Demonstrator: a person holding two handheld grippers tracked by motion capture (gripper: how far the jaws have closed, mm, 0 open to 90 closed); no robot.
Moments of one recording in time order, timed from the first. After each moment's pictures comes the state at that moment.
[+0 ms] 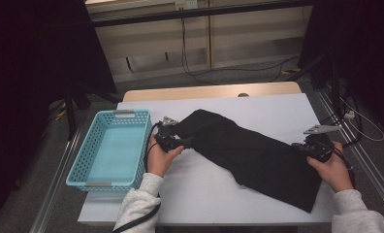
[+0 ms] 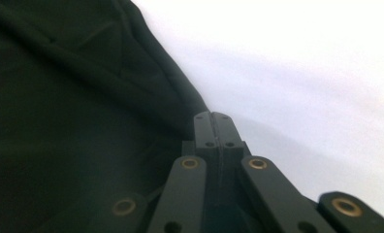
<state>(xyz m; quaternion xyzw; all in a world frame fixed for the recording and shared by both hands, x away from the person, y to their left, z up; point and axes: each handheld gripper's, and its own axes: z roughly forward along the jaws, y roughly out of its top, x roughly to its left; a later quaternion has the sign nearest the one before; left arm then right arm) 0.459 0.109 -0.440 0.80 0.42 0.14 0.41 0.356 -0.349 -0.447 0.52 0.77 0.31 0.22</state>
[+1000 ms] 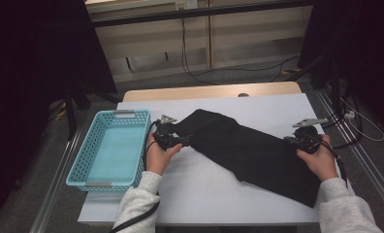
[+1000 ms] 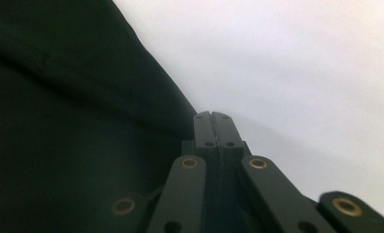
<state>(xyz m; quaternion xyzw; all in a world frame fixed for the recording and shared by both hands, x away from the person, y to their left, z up) 0.466 0.114 -0.434 0.79 0.42 0.15 0.41 0.387 -0.335 -0.453 0.52 0.76 0.31 0.22</state>
